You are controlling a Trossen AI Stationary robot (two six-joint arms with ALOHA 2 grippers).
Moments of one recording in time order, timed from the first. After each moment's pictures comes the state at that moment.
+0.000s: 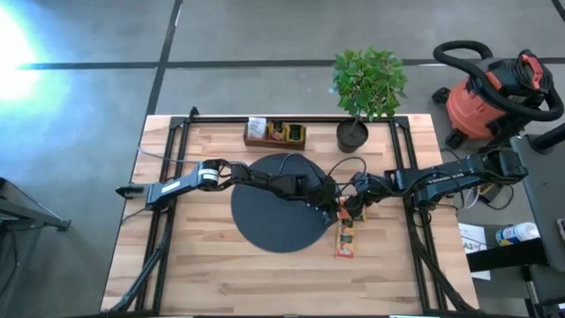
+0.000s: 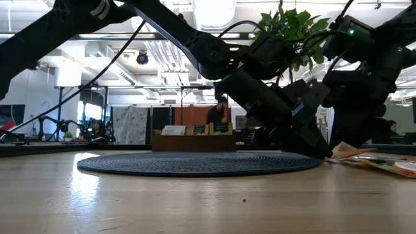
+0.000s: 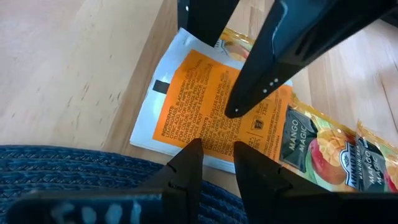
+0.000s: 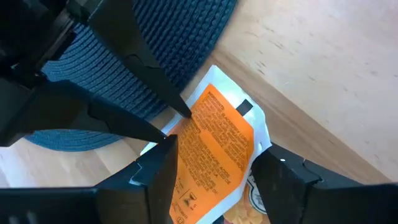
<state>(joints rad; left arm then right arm) 0.02 2.43 1.80 -0.05 0.11 -0.33 -0.03 1.11 0.34 -0.22 -0.05 0.94</state>
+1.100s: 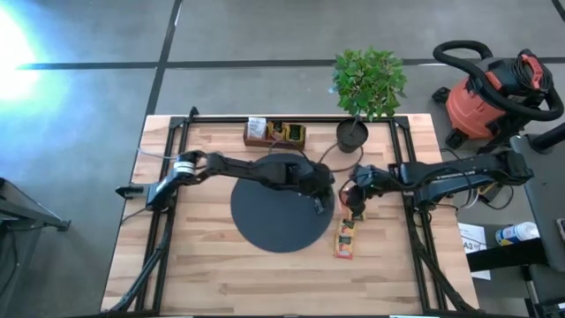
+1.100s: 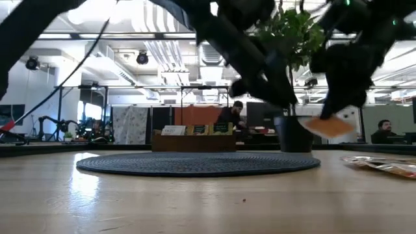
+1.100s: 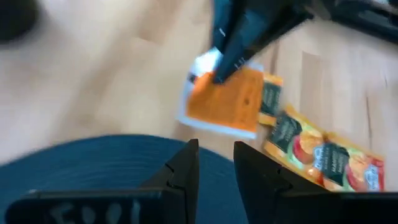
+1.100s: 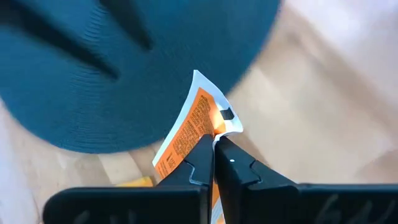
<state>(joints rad) 0.02 2.16 1.76 -0.29 -0.03 -0.29 -0.02 1.02 0.49 -0.45 0.08 0.67</state>
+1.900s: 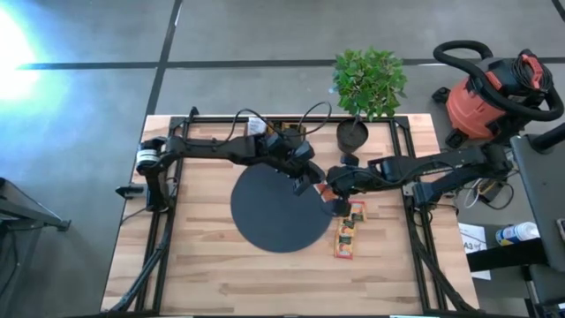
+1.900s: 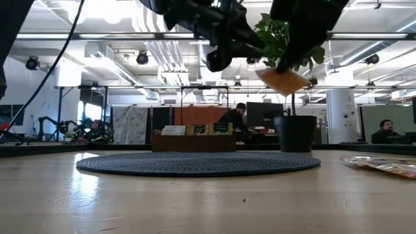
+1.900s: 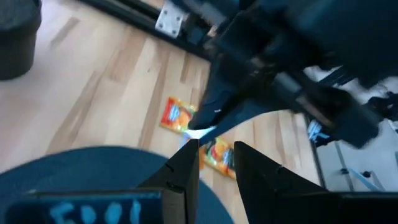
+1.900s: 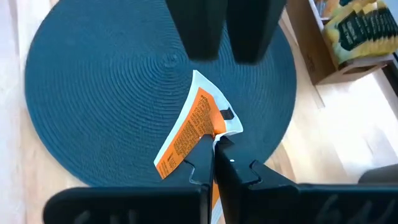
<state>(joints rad) 0.16 1.81 1.51 -0.21 0.32 -0.35 0.09 1.29 1.00 -0.65 0.26 0.27</state>
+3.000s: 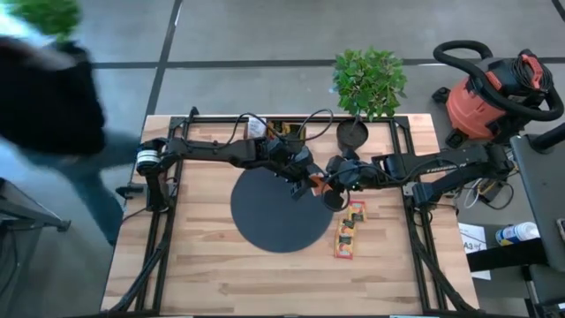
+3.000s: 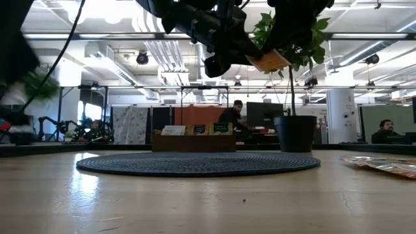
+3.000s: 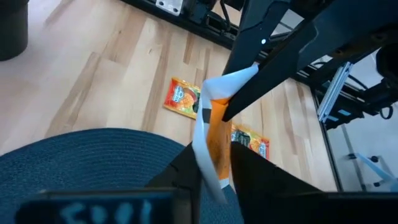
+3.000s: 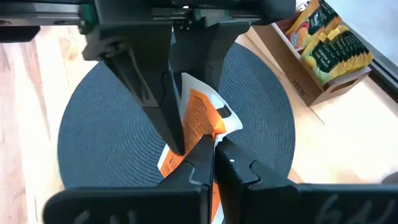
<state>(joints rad) 0.14 1.81 1.47 -0.21 0.32 -0.31 0.09 1.28 1.06 -0.58 0.33 0.46</state>
